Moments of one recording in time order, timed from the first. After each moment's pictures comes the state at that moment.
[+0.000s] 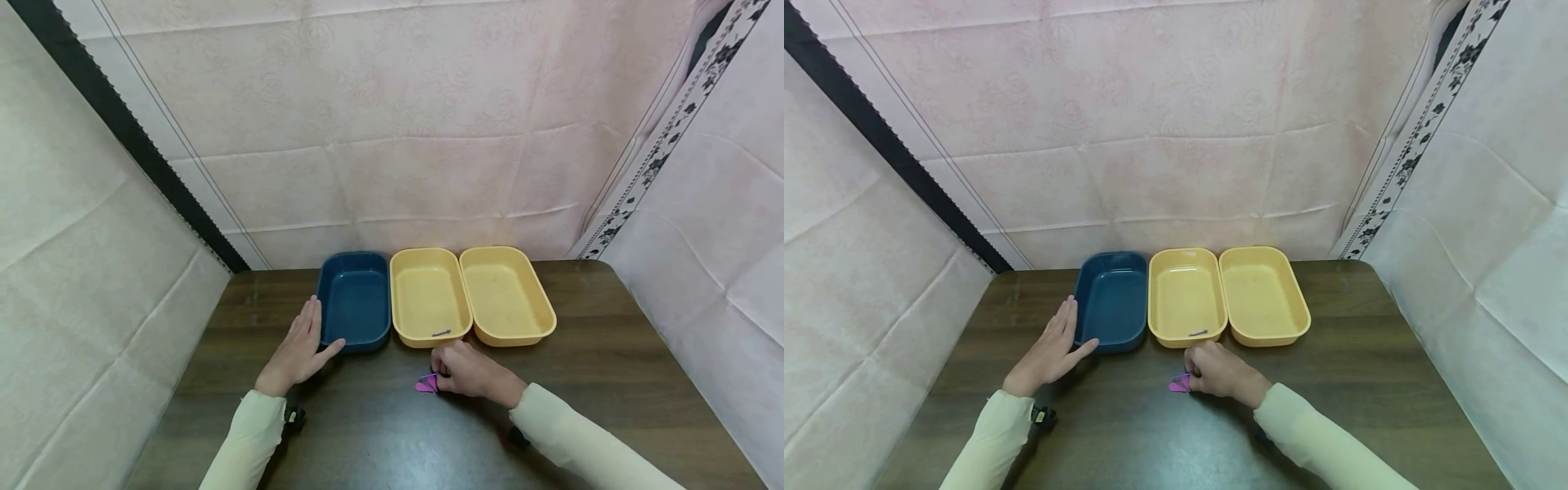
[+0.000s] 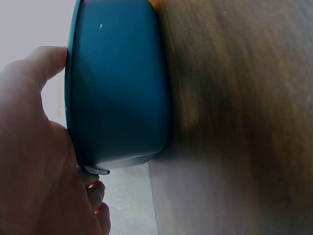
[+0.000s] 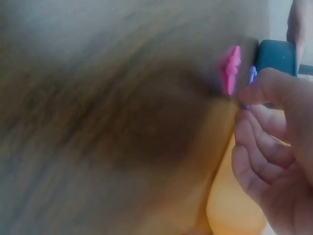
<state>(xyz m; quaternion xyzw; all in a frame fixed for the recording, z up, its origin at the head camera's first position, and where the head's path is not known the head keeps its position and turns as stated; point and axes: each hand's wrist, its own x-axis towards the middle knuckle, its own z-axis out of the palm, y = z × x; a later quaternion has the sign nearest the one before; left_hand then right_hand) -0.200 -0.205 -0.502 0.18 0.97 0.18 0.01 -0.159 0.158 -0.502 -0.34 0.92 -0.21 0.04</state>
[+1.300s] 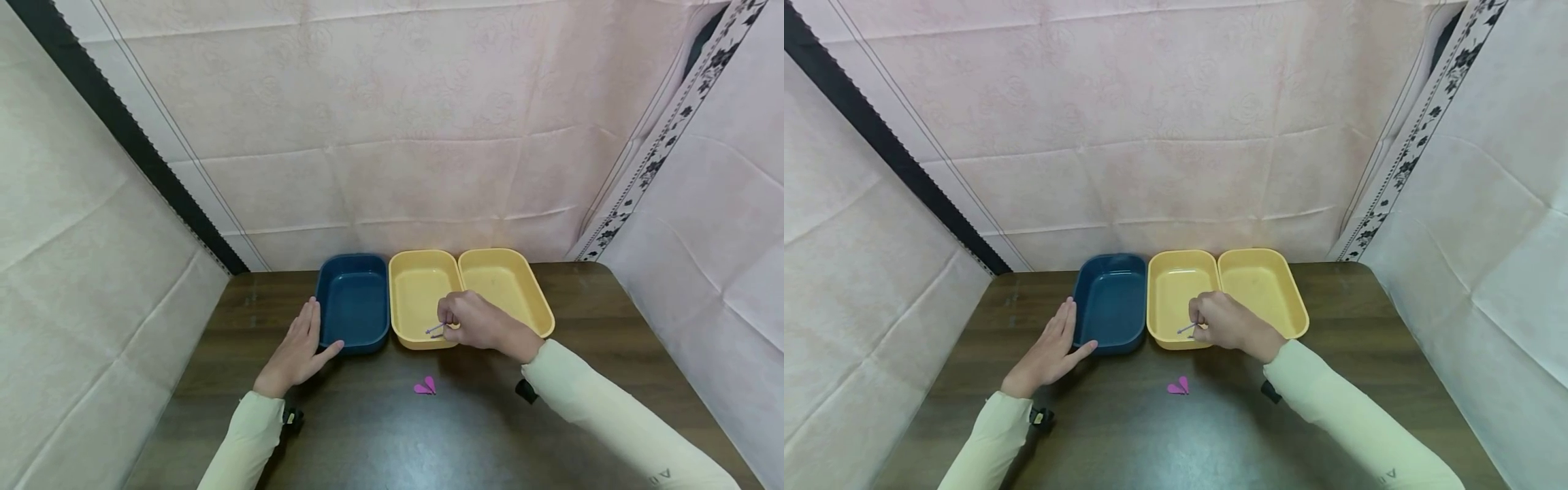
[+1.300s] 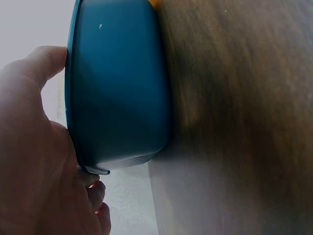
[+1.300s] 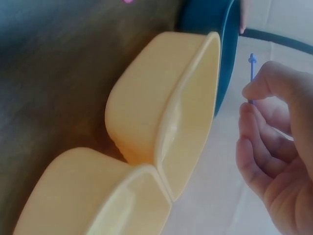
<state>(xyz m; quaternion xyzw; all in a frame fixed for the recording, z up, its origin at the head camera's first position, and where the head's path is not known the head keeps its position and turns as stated) -0.202 -0.207 -0.507 0.19 0.97 0.18 0.00 -0.194 0.175 -0.414 -0.35 0.91 -0.20 -0.05</state>
